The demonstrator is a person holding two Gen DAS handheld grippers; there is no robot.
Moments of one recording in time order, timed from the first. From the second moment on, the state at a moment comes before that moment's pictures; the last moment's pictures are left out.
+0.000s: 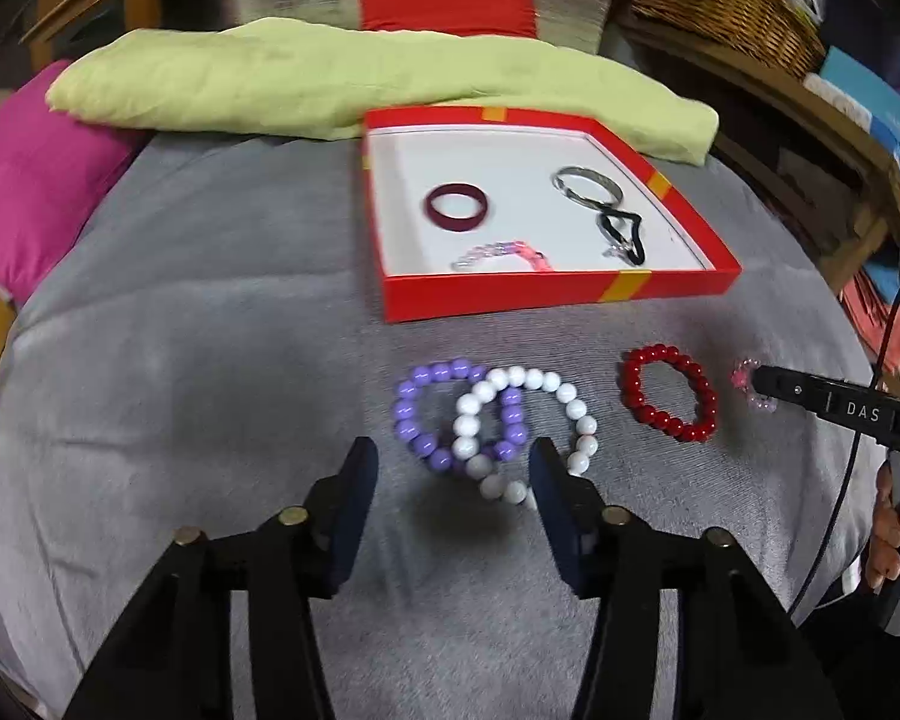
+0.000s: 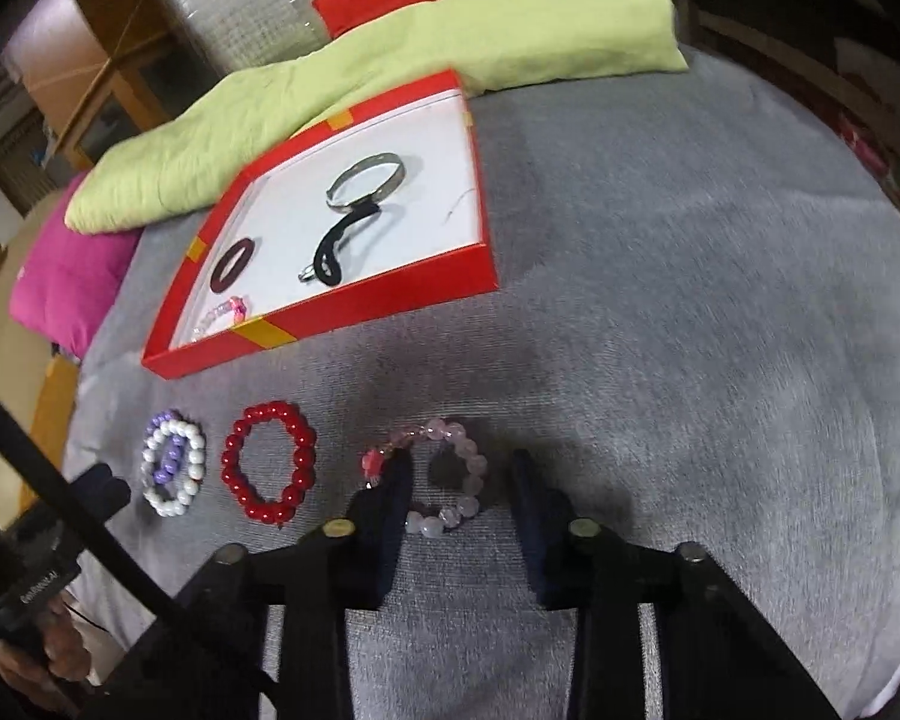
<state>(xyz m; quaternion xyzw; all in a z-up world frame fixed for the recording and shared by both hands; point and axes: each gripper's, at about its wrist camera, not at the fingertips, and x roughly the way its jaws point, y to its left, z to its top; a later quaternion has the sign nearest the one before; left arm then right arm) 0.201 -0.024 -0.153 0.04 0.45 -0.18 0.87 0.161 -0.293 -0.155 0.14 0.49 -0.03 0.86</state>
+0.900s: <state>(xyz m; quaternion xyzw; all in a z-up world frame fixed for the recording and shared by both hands) 0.195 -0.027 -0.136 0.06 0.42 -0.24 0.88 0.158 -0.307 -0.136 0.18 0.48 0.00 0.86</state>
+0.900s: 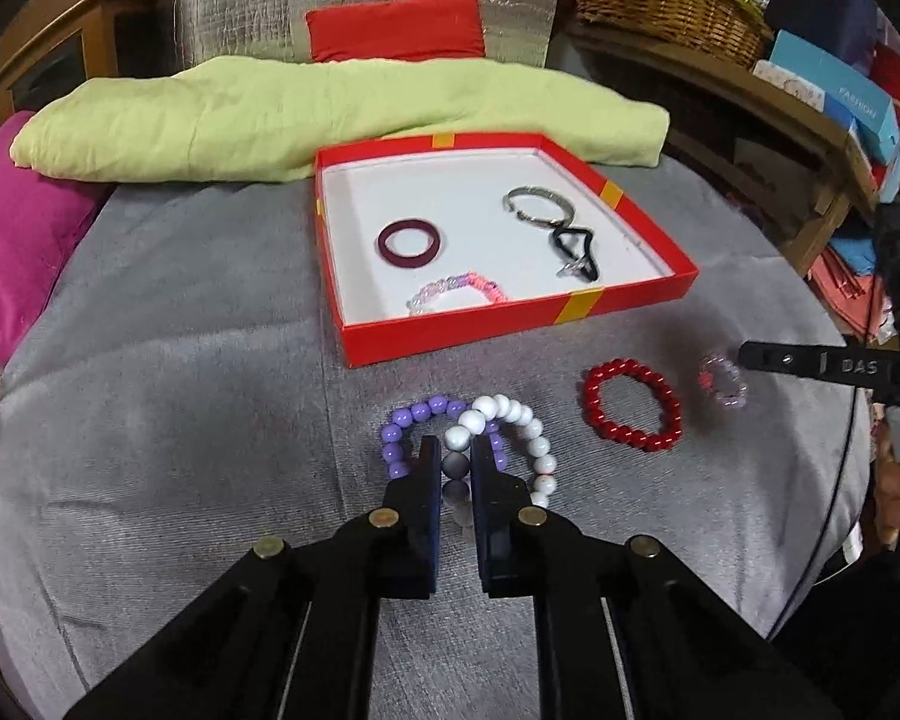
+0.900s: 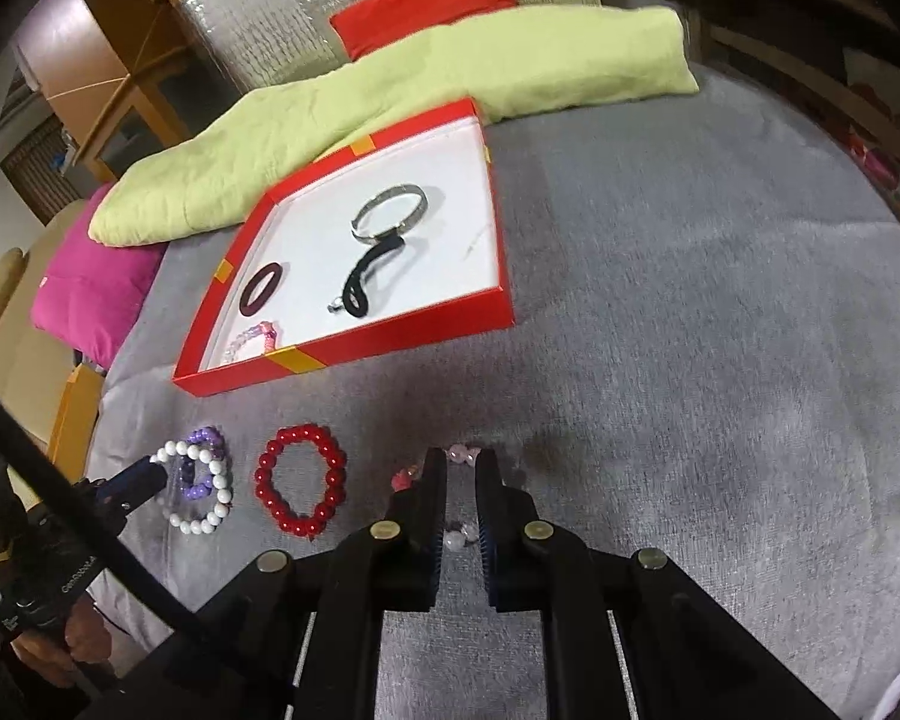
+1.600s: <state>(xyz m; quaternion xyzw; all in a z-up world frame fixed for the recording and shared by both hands) 0.193 -0.019 -0.112 0.03 0.38 -0.23 0.89 0.147 -0.276 -0.120 0.09 0.41 0.02 0.91</state>
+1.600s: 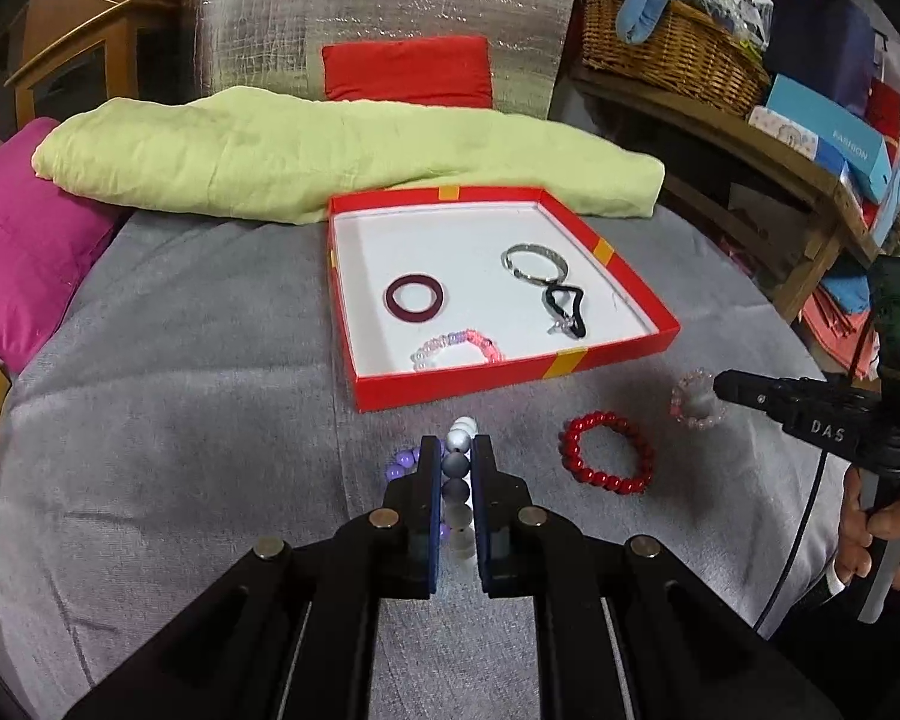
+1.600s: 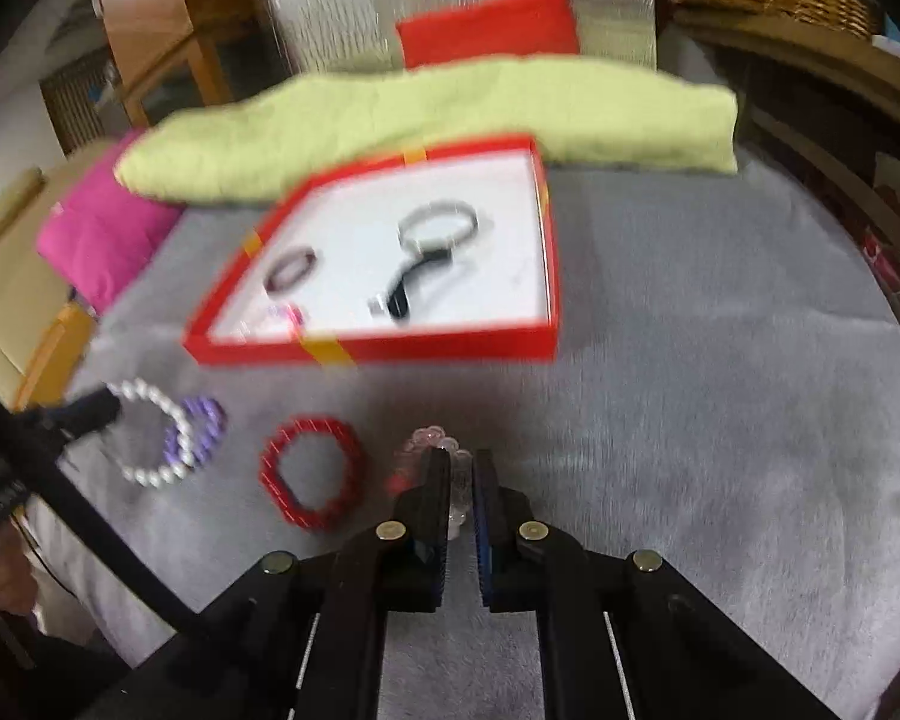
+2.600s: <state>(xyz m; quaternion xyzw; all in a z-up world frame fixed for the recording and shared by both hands) 0.204 -0.049 -0.091 0.00 0.32 -0.26 0.91 0.148 -0.274 -0.088 0.17 0.32 0.04 0.93</state>
